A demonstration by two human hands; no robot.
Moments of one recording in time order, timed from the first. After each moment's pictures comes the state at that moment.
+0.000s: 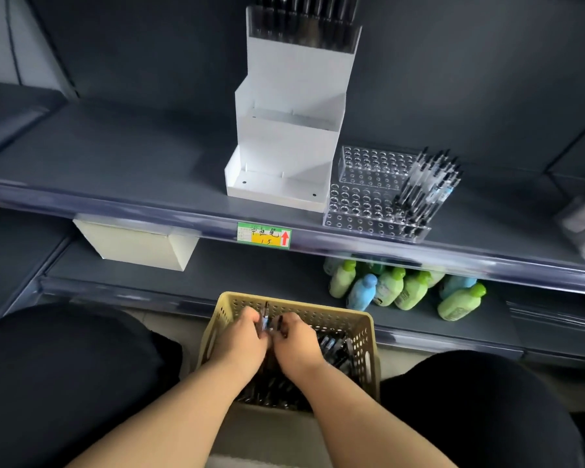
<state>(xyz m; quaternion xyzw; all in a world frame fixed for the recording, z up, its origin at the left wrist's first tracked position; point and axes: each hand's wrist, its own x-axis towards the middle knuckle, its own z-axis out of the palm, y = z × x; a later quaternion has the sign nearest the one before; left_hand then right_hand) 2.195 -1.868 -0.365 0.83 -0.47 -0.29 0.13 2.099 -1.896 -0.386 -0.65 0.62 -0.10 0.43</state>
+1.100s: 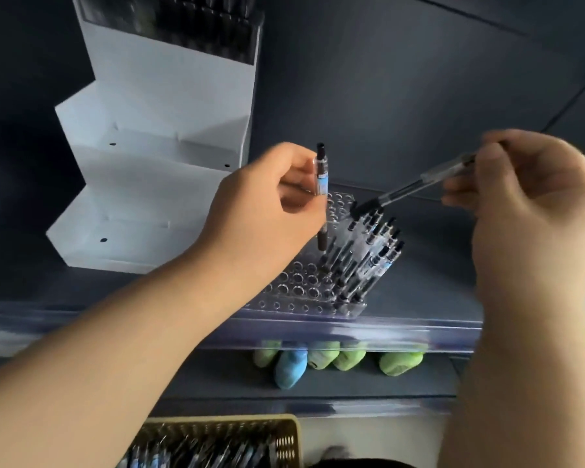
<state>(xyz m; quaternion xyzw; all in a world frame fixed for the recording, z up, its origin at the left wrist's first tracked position) 2.112 -2.065 -0.188 0.50 -0.61 -0.29 0.54 1.932 -2.071 -0.150 -0.57 0.50 -0.64 0.12</state>
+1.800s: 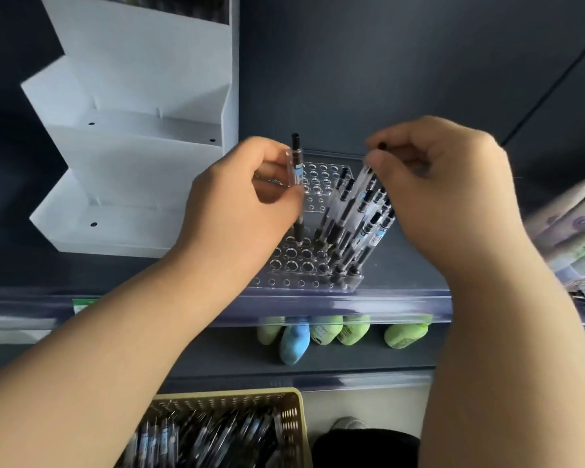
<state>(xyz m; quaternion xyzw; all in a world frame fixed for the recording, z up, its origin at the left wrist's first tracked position) 2.105 -2.055 -0.201 0.57 -0.59 -0.25 0.51 1.945 -2.075 -0.165 -0.72 0.57 -0.39 0.07</state>
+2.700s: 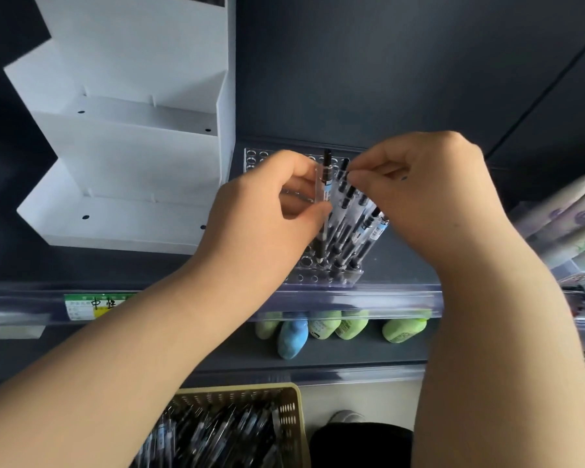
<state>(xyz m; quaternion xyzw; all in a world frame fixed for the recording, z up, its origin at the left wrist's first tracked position) 2.092 -2.050 -0.209 0.53 -0.62 -0.30 0.49 1.948 -2.078 -0.168 -0.74 0.59 -0.30 0.10</state>
